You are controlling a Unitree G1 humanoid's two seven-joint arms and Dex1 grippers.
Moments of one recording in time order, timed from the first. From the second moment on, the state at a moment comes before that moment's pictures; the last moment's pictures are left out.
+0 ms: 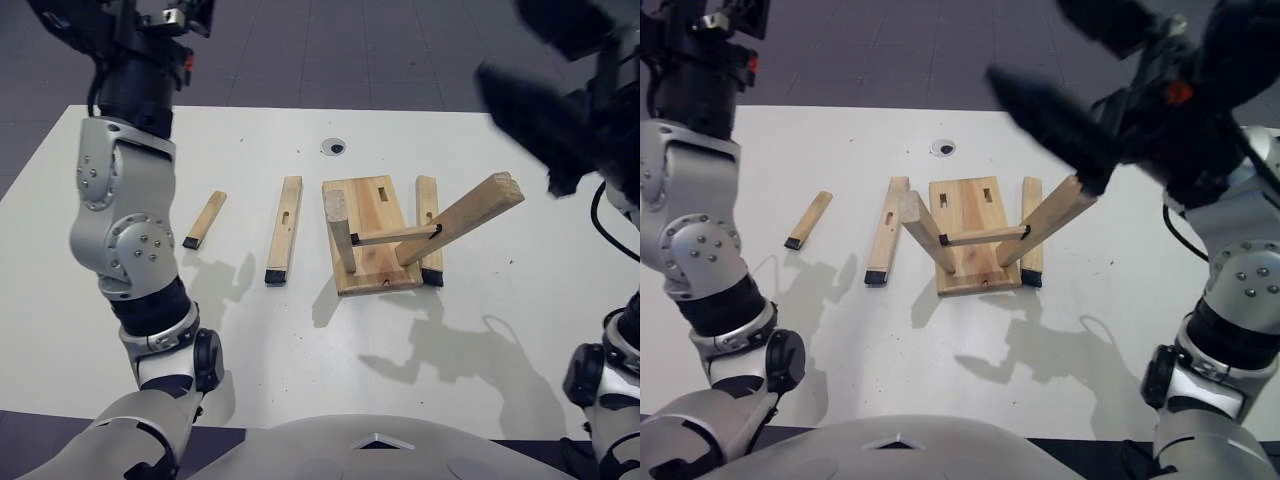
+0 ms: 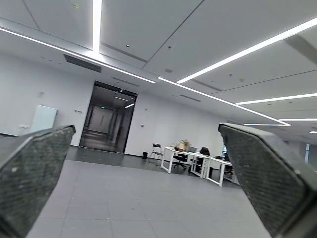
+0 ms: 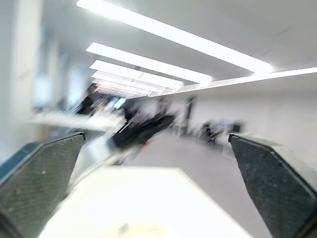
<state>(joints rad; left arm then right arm) -0.59 0.22 0.31 -0.46 -0.63 0.47 -0.04 -0.49 -0.73 -0.27 -0.58 1.19 0.72 0.75</state>
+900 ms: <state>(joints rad) -0.57 0.17 0.15 -0.44 -0.53 0.47 -0.03 -0.50 -0.55 0.33 -0.16 0.20 0.30 0.84</state>
